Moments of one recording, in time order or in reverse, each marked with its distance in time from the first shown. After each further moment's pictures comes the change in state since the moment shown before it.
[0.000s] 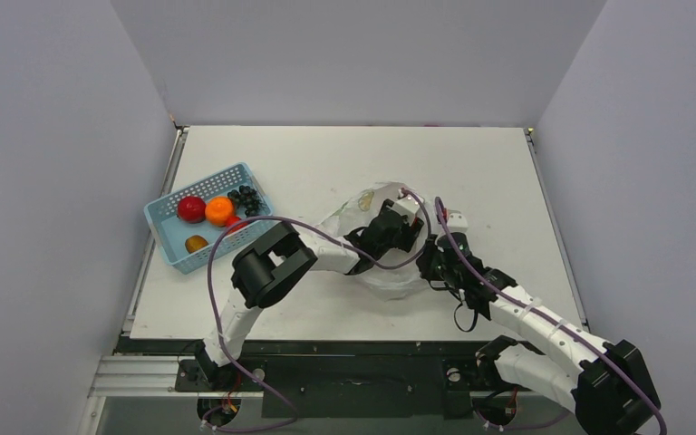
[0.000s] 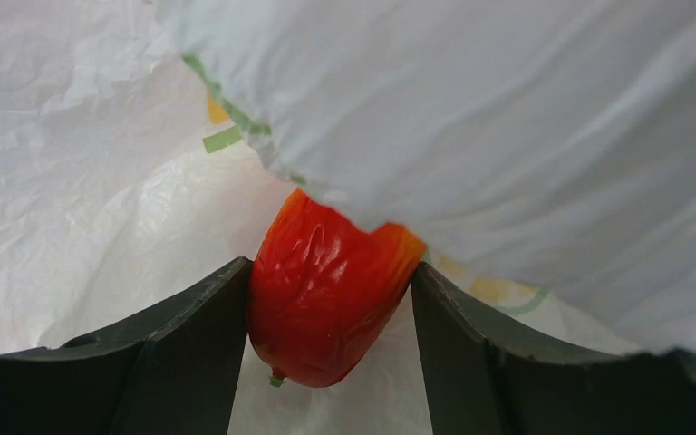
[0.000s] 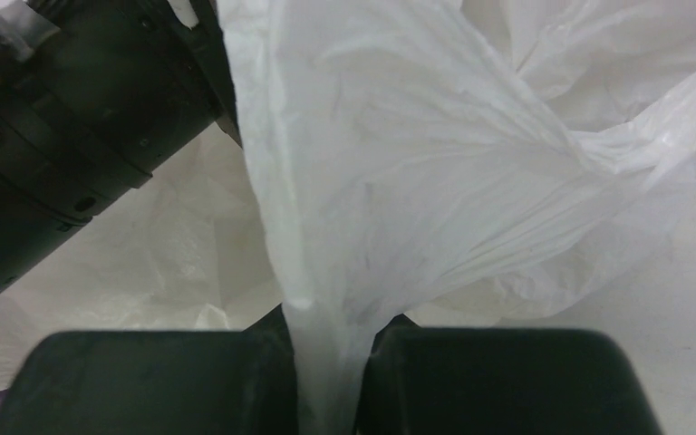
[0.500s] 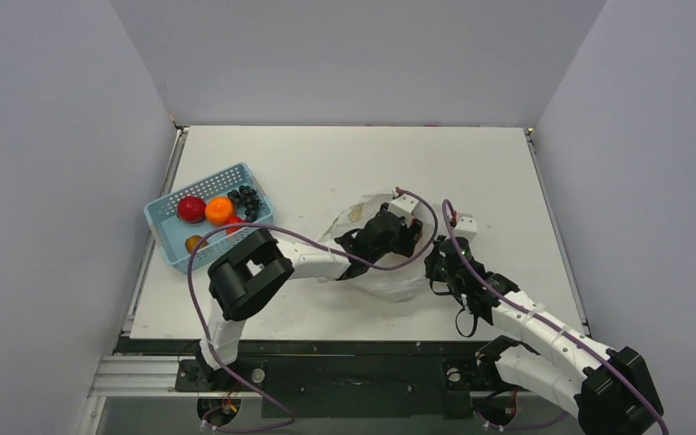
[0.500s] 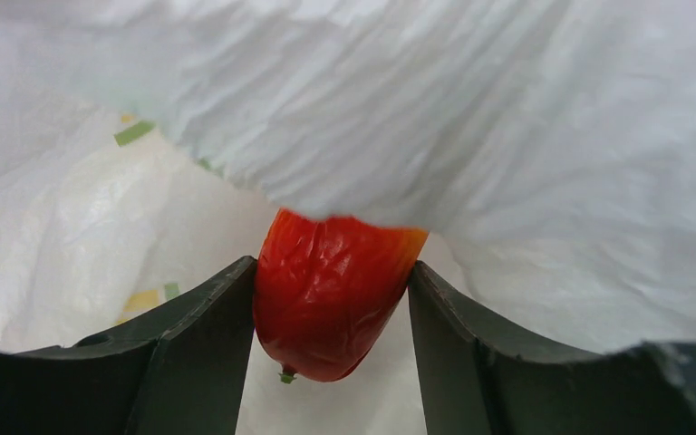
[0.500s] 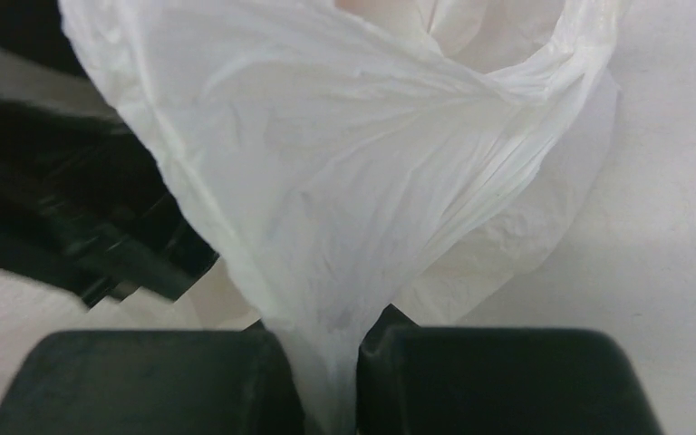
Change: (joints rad) left arm -0.039 -0.158 -0.085 -0.103 0.010 -0.121; right arm 0.001 -0.048 -0.033 -0.009 0.111 0.054
